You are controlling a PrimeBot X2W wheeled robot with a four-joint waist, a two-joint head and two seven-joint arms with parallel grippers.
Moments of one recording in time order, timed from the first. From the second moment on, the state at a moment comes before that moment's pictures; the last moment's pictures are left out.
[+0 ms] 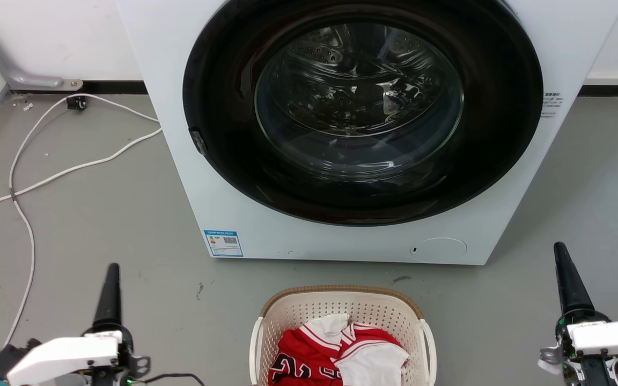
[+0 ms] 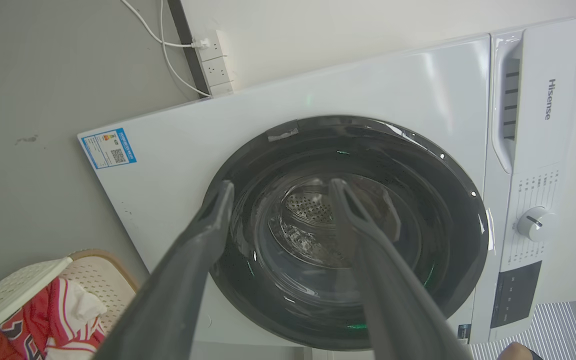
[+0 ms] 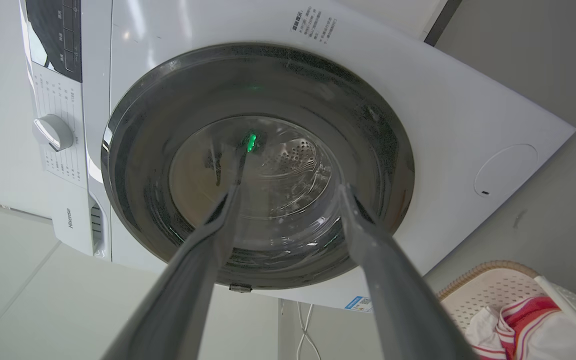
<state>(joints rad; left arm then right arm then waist) -0.05 0.05 0.18 0.21 -1.37 -0.09 -0.02 -0.04 -0.05 -0.12 0.18 1.24 0.13 -0.02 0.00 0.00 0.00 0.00</state>
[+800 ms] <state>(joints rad) -0.01 0.05 0.08 -0.06 -0.86 0.04 -0.10 -0.04 -0.05 -0.08 -0.04 0.57 0.13 -0.10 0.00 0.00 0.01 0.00</state>
